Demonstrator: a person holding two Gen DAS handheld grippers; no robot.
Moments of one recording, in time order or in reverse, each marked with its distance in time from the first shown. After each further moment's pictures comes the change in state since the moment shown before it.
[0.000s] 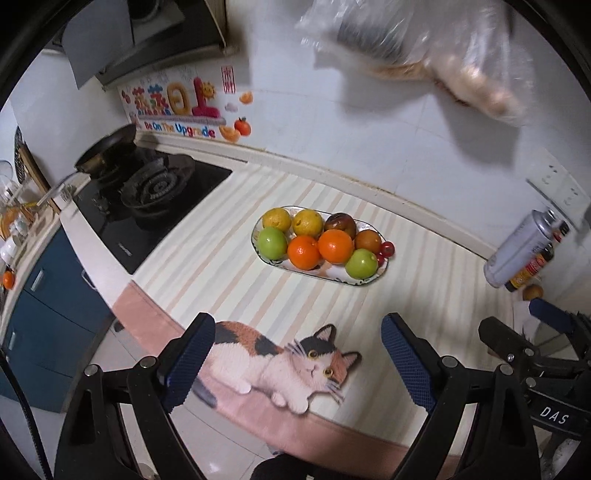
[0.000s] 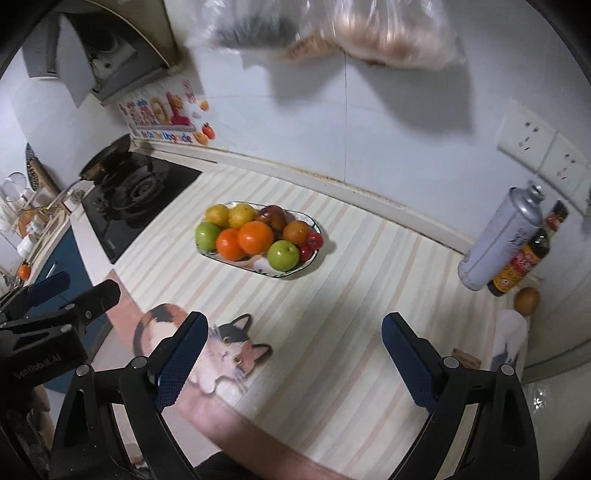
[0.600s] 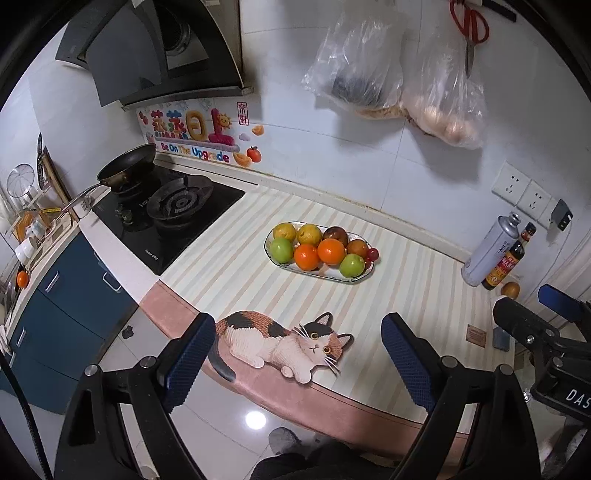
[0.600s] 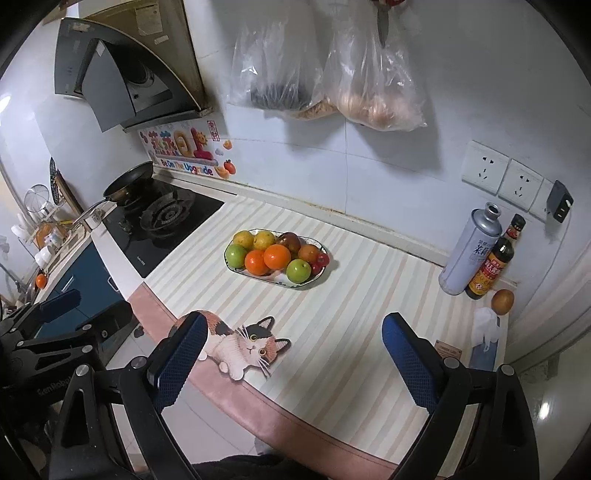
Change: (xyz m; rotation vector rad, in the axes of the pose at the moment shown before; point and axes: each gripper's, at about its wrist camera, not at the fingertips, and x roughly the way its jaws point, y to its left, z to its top) left arm -0.100 0.011 -0.033 -0.012 -0.094 -0.012; right arm -0.129 0.020 -0.030 0.004 -0.117 0.013
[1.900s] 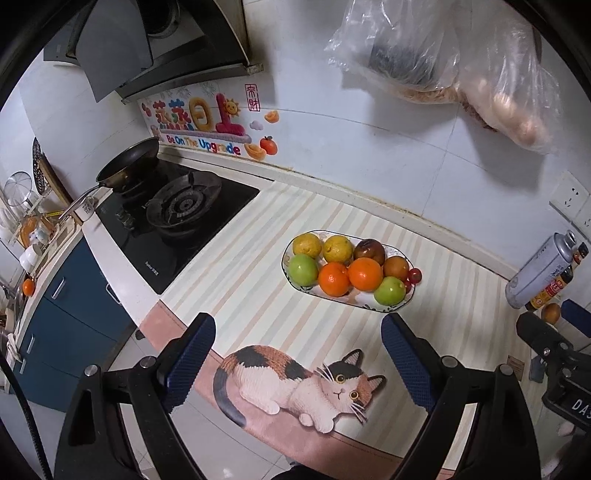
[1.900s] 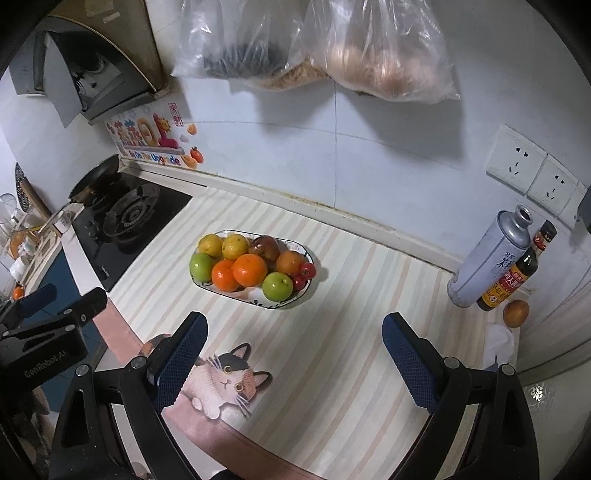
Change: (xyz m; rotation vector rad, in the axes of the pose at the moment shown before) left arm 0.114 0.008 0.062 -0.001 0.064 0.098; right arm 0.134 -0.019 0.059 0.036 0.091 -0.071
